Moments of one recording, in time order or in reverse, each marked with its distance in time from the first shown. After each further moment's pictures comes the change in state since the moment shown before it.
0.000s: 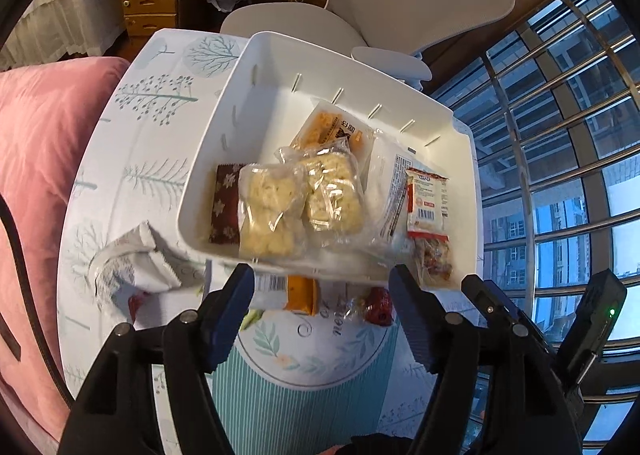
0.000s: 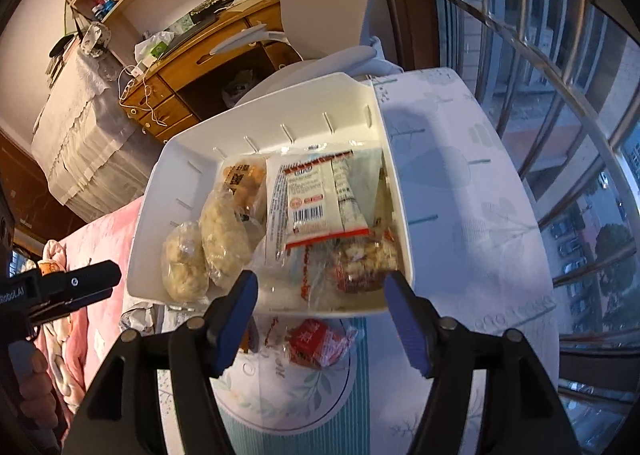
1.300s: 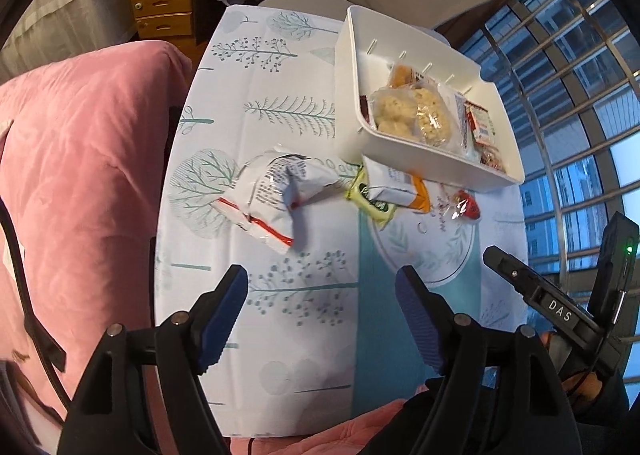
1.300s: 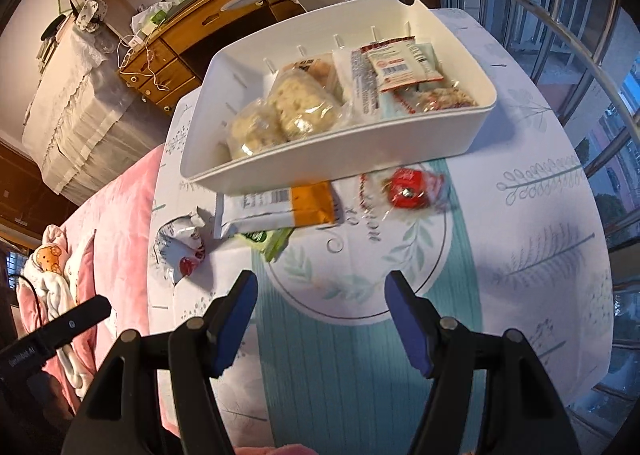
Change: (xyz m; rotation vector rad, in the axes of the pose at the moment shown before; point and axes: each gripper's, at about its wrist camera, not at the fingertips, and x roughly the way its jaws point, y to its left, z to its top) left arm -0.062 0.150 -0.083 0.128 0.038 0.030; right arm -0.003 0.108 -0.117 0.044 0.092 -0.060
